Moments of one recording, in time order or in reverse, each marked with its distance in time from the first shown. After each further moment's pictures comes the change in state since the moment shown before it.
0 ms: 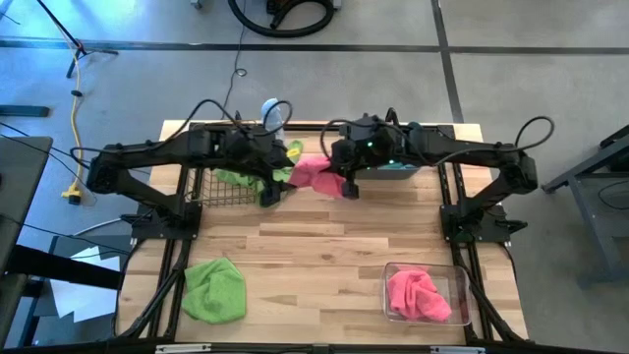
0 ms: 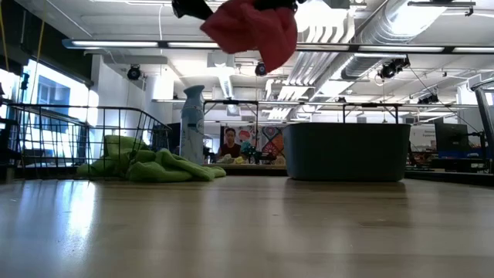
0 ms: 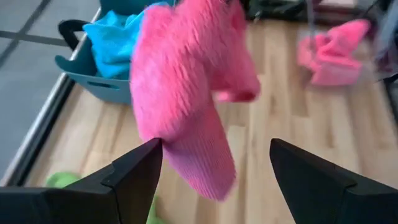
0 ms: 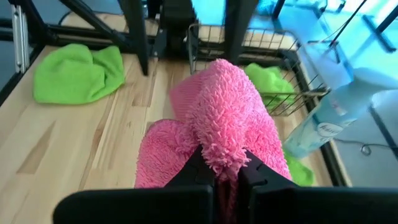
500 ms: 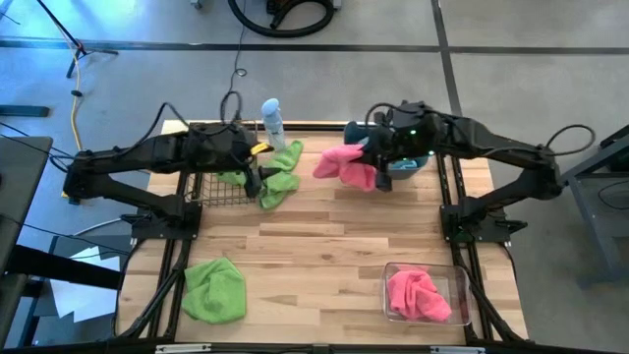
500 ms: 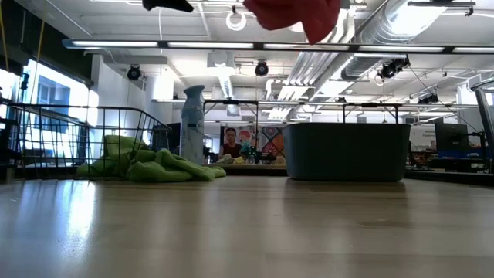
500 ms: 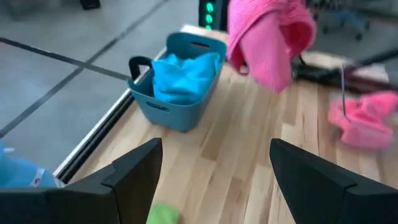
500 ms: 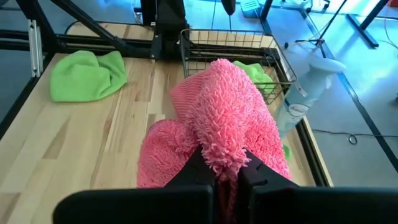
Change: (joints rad) left arm -0.019 -0.262 -0.204 0.165 -0.215 -0.118; right arm -0.033 -0.213 0.000 -0.194 0.000 0.019
